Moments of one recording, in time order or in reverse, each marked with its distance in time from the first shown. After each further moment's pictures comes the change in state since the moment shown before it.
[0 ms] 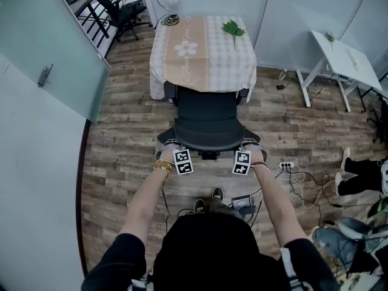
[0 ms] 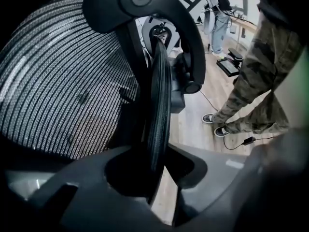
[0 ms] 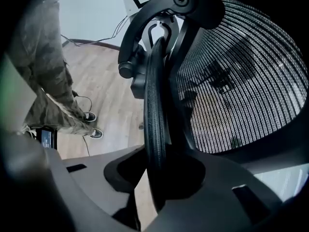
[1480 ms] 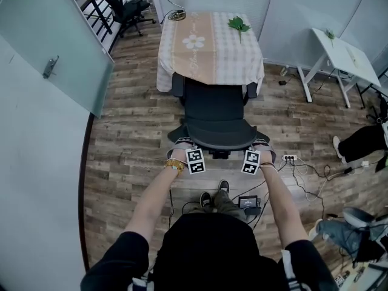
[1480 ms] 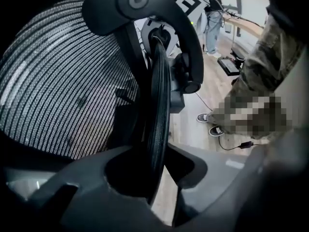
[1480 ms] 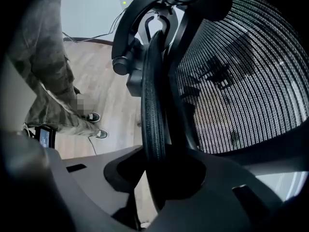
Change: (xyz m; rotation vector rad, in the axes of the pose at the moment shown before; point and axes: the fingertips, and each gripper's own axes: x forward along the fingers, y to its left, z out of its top) left arm -0.035 -0.059 -0.005 0.023 -0.027 0.003; right arm -0.031 0.060 0.017 0.035 0.076 -0.012
